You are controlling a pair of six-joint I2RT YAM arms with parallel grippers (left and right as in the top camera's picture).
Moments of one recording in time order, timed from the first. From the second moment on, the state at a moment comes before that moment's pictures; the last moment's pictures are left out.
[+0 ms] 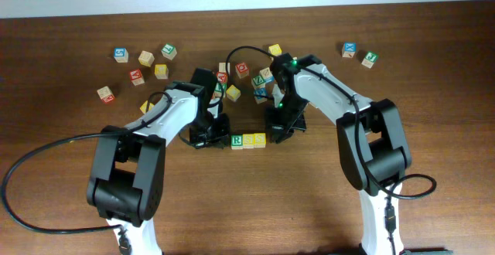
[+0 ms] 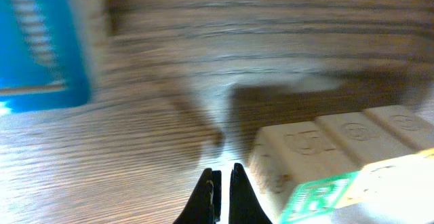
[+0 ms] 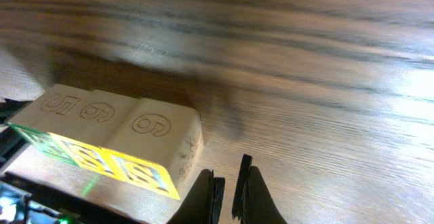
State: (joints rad) left arm -0.31 2.01 1.32 -0.89 0.34 -0.39; right arm 0.37 2.21 1.66 -1.20 -0.42 0.37
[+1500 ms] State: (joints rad) left arm -0.24 1.43 1.35 -1.03 0.14 -0.37; right arm 0.53 1.19 1.46 -1.57 0.02 0.40
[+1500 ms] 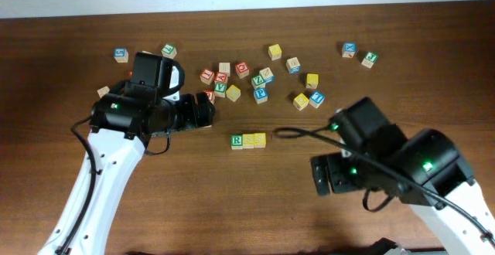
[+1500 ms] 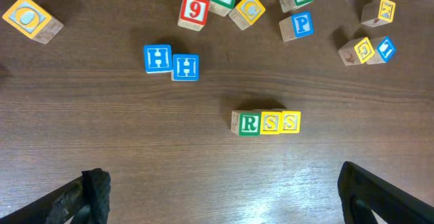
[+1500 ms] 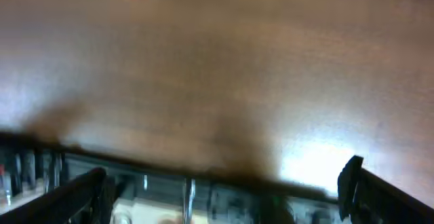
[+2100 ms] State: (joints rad) left arm -0.24 1.43 1.35 -1.03 0.14 -0.37; right arm 0.16 0.29 0.63 -0.83 -0.11 0.19
